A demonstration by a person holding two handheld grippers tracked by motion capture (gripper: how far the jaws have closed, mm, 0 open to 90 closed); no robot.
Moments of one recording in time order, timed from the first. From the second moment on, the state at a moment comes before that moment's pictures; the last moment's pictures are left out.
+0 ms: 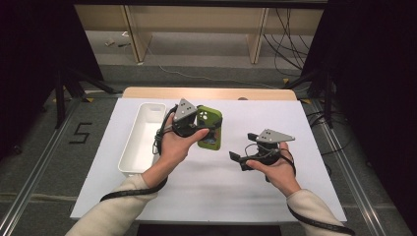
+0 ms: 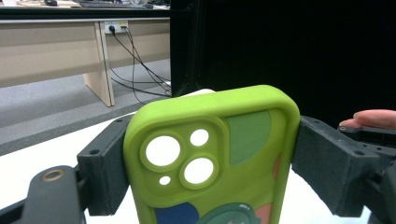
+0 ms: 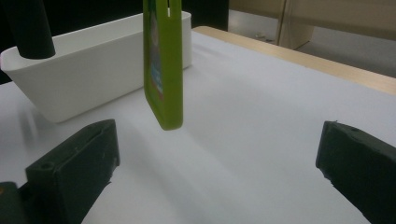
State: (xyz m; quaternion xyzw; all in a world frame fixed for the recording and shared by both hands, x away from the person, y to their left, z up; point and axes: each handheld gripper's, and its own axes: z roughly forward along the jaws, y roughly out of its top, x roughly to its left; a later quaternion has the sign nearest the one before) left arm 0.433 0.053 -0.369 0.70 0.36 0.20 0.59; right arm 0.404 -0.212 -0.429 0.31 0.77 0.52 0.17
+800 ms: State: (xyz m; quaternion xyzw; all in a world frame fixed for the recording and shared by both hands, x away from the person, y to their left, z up) left arm 0.432 0.077 -0.361 0.70 0.36 0.22 0.58; right arm 0.398 -0.226 -0.430 0.32 0.77 0.53 0.17
